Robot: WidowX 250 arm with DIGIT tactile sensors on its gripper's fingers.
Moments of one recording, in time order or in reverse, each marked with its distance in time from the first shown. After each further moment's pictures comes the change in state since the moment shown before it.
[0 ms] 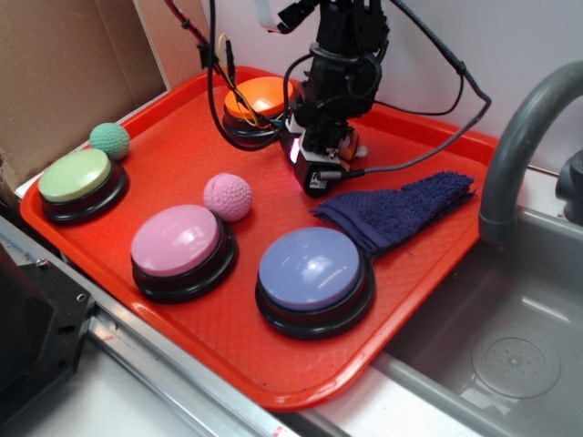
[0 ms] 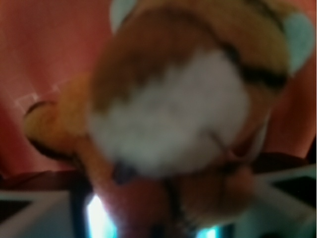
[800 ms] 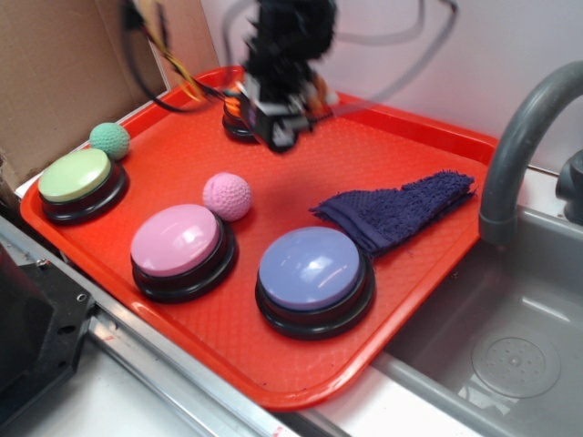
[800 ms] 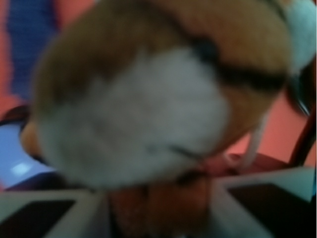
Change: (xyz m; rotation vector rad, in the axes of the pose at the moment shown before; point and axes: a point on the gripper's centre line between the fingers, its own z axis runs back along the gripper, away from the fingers) arm -0.075 -0.040 0.074 -0.059 -0.170 0.220
